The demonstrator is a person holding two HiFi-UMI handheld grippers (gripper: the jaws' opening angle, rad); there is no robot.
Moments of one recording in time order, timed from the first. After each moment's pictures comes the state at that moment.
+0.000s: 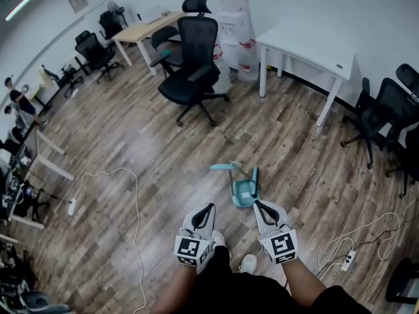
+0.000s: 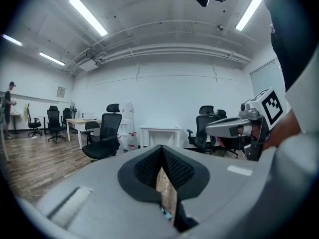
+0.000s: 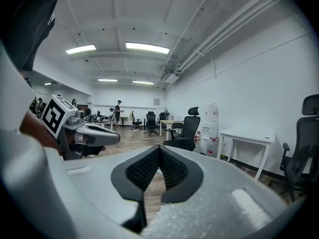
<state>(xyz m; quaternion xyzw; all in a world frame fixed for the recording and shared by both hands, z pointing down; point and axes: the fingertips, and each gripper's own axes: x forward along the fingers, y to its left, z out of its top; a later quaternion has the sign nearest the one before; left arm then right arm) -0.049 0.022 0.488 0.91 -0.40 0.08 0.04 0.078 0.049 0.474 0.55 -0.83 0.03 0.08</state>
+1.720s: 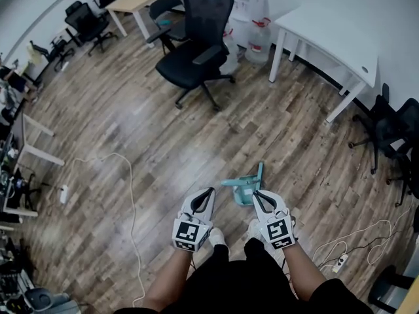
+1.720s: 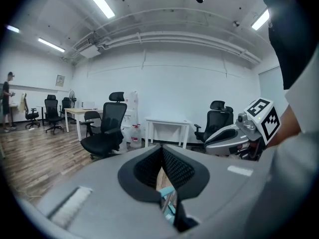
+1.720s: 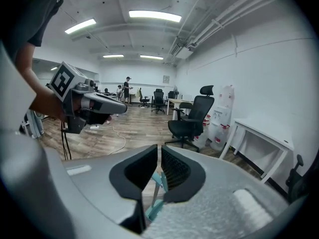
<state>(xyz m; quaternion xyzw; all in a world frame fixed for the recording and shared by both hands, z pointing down) -0.078 -0.159 0.518 0.91 -0.40 0.10 0.07 0.048 -0.125 0.553 0.49 -0.84 0.06 0.22</state>
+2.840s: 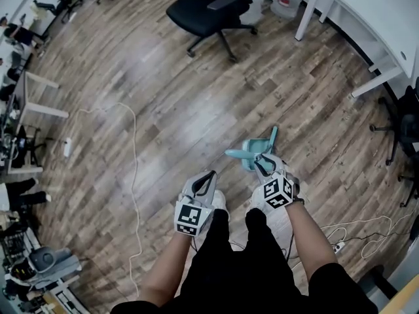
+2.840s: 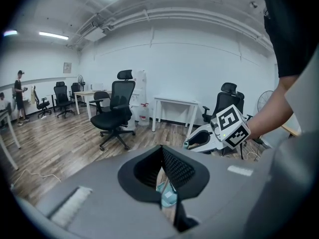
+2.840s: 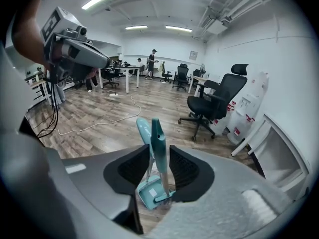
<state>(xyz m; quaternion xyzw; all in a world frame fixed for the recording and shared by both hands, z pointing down) -0.084 -0.140 0.614 0.87 -0.43 0.20 0.14 0.054 -0.171 0.720 0.35 -0.85 0.06 0.39</state>
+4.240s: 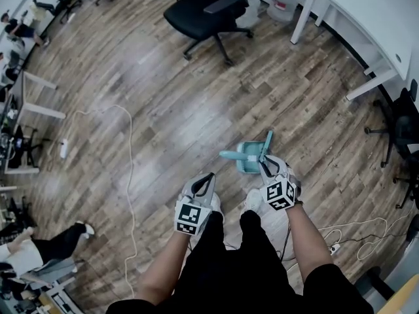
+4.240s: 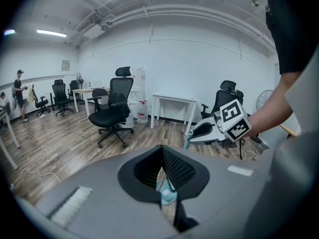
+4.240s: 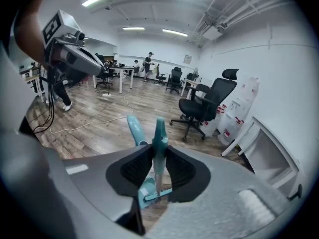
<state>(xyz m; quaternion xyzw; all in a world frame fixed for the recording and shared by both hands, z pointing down) -0.069 -0.134 0.628 0.87 -0.42 0.21 0.15 0.093 -0.175 0.710 0.39 -0.84 0.03 0.38</state>
